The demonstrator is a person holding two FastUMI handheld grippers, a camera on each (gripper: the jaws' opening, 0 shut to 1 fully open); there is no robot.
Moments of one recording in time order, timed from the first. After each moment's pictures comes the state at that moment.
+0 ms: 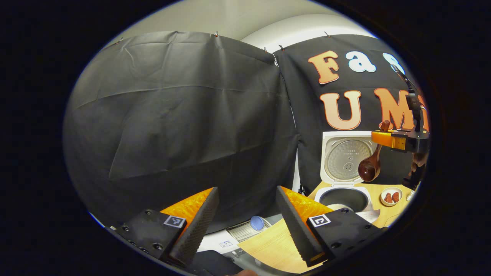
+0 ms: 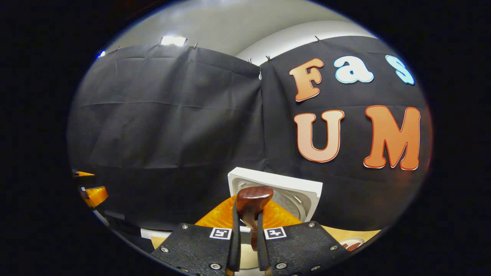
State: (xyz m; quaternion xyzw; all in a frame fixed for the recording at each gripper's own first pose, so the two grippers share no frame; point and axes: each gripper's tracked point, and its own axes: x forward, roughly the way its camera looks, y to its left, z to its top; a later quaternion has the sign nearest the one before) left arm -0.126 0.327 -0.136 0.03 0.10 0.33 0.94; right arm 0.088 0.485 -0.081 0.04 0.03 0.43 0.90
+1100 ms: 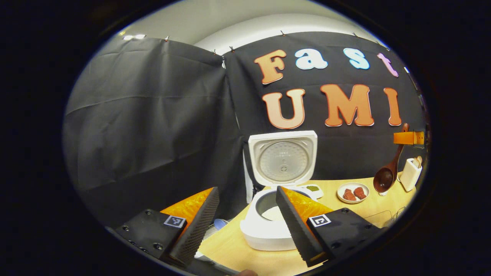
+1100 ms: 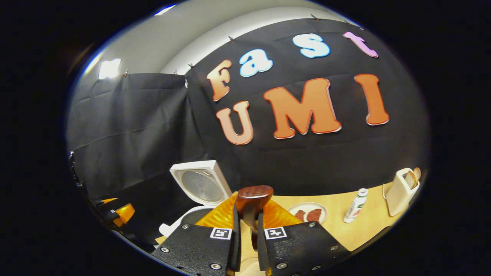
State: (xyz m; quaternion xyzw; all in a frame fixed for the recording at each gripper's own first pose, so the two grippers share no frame) left arm -0.033 0.170 -0.133 0.05 0.11 0.14 0.98; right arm 0.069 0.194 -0.125 0.14 0.14 0.21 0.96
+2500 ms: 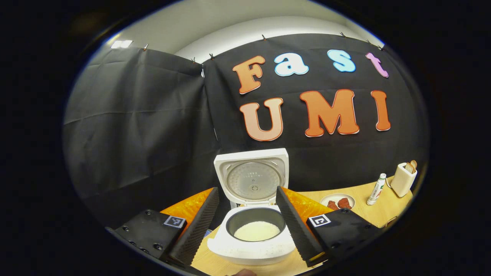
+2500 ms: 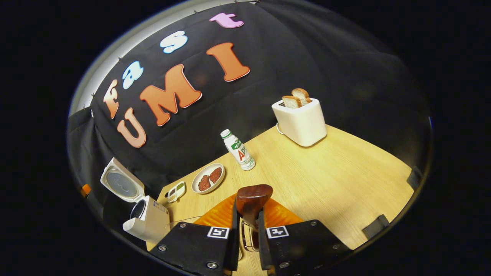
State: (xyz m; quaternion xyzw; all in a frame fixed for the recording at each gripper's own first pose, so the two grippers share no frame) left arm 0.032 0.121 -0.087 0.06 0.08 0.11 0.99; right arm -0.052 -0.039 -0.337 0.30 0.26 -0.10 0.91
